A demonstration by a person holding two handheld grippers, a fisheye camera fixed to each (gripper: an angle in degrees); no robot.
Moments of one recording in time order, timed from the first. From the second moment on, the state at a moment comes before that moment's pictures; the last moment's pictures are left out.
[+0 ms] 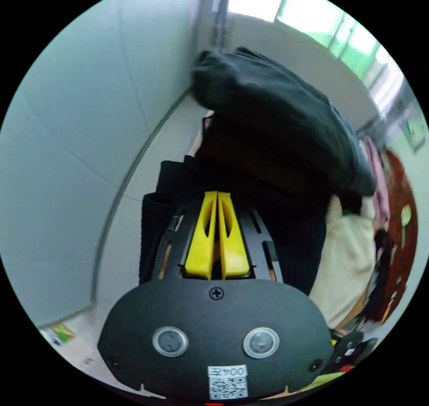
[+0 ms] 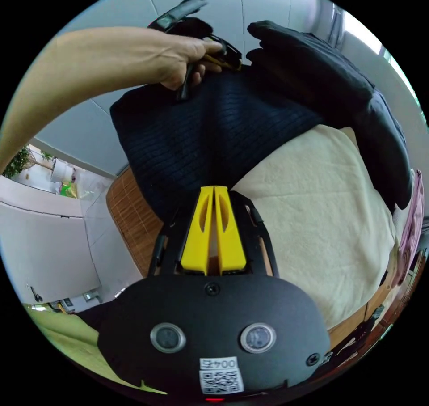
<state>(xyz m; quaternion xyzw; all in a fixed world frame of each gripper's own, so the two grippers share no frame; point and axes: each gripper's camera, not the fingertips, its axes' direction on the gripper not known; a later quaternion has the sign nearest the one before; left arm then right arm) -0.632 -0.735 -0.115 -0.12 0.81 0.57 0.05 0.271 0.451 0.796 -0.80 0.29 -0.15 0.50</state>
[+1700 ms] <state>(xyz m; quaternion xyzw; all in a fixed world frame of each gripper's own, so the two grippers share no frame) -0.902 0.136 0.327 0.11 0.71 0.45 -0.53 0.049 -0.053 0.531 -0.65 0.23 -0.01 0.72</state>
